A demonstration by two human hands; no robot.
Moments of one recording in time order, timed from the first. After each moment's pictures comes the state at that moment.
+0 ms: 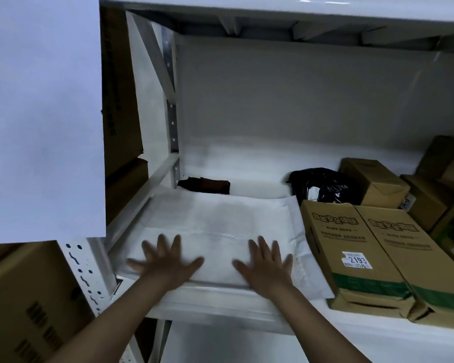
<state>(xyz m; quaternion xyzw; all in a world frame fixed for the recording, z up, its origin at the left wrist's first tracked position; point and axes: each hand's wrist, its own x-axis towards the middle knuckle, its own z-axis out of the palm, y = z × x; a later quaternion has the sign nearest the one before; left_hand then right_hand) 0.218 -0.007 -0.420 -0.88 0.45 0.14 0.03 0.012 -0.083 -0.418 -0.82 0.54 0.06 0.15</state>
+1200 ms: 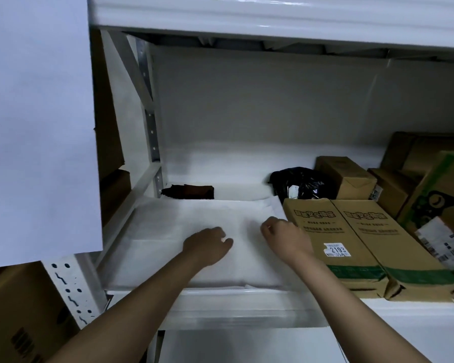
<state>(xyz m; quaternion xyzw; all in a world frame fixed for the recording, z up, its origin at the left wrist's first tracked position) 0.154 -0.053 -0.358 -0.75 0.63 0.18 -0.08 -0.026 -0.090 -0.336 -0.79 0.59 -0.13 0.10</state>
